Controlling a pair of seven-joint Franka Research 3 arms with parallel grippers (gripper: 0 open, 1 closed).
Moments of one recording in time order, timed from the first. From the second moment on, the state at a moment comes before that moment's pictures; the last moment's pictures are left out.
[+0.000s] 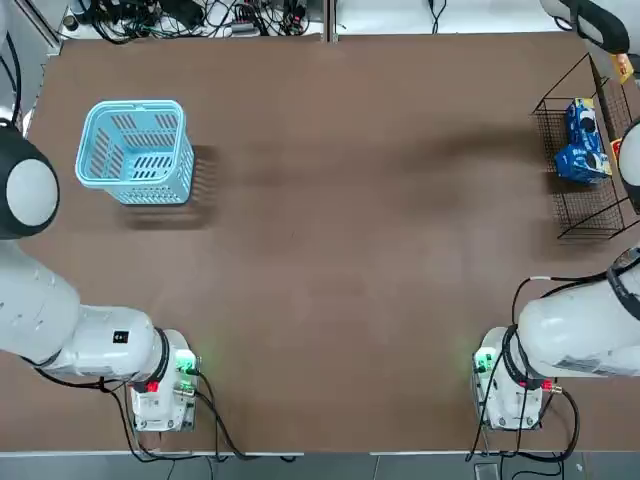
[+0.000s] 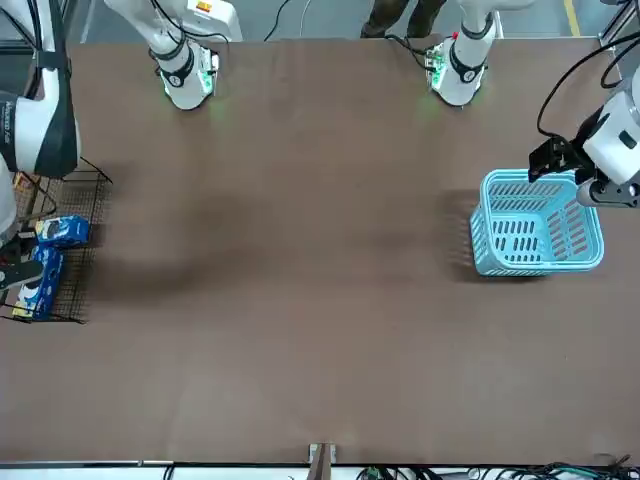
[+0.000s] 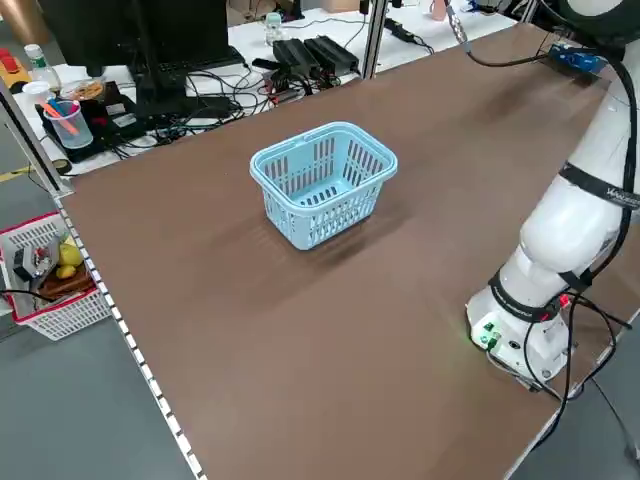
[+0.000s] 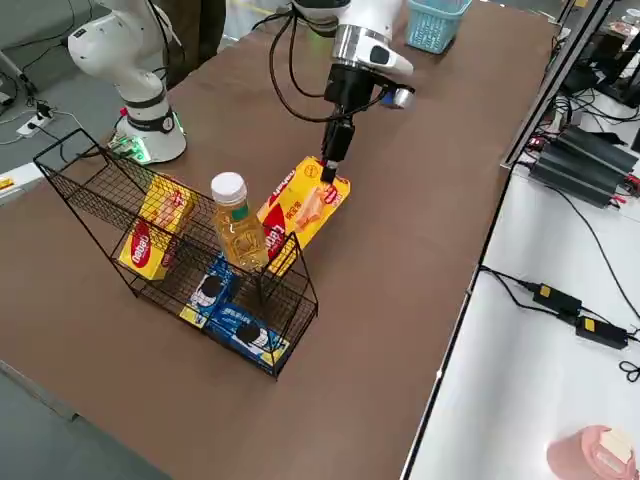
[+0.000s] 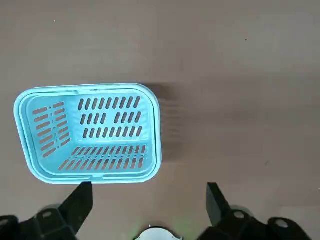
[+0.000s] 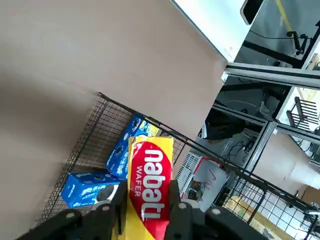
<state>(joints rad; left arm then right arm) -0.03 0.11 -0.08 -1.41 0.01 1.41 -0.06 -0.13 0.22 0.08 -1.64 -0.72 1.91 -0.32</state>
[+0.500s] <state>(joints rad) -0.03 0.11 -0.08 -1.41 0.01 1.41 -0.06 -0.19 0.22 0.08 -1.68 -0.73 1.95 -0.32</state>
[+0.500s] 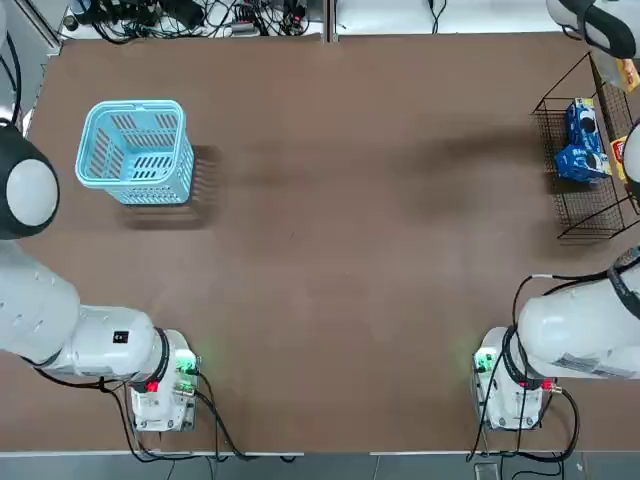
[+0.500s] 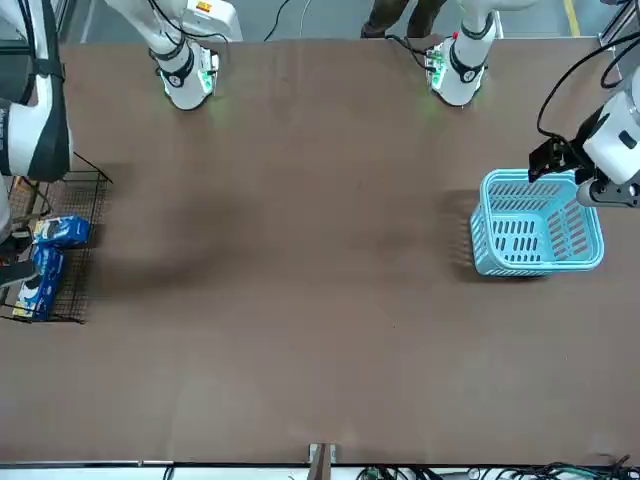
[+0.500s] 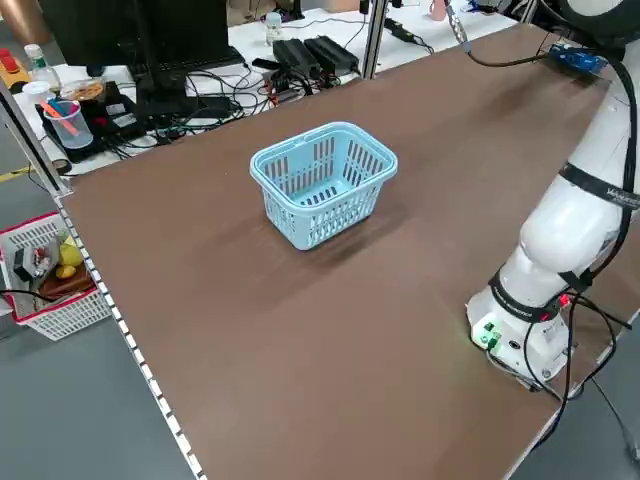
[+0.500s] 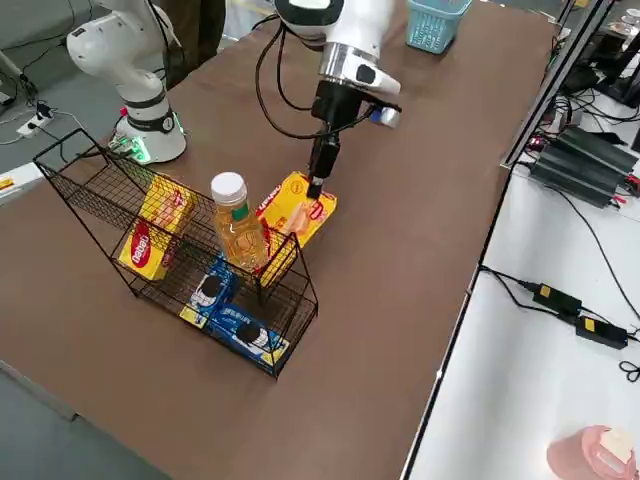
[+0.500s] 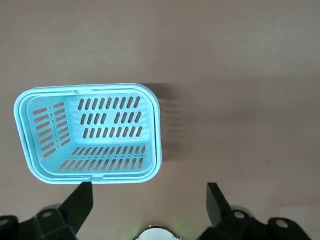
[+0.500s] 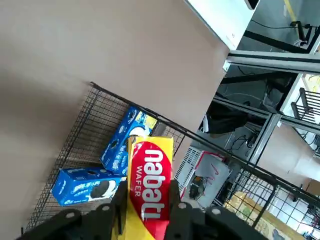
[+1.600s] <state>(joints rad) -0.03 0.11 -0.08 -1.41 0.01 1.41 -0.06 -0.28 0.22 0.08 -1.72 -0.74 2.05 -0.32</state>
